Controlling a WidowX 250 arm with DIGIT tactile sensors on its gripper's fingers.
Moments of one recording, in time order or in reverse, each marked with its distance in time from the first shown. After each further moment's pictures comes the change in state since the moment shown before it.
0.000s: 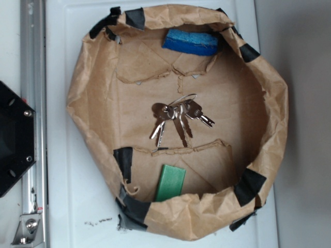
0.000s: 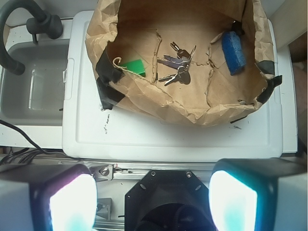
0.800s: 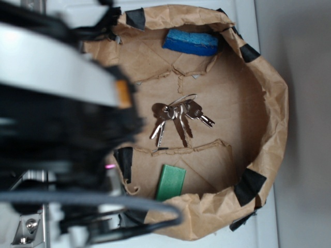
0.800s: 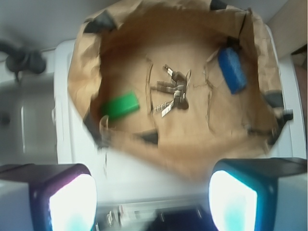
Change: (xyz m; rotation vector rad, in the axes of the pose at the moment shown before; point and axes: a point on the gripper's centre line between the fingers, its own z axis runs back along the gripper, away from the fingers) arm 0.088 0.010 -0.033 0.026 -0.018 0.189
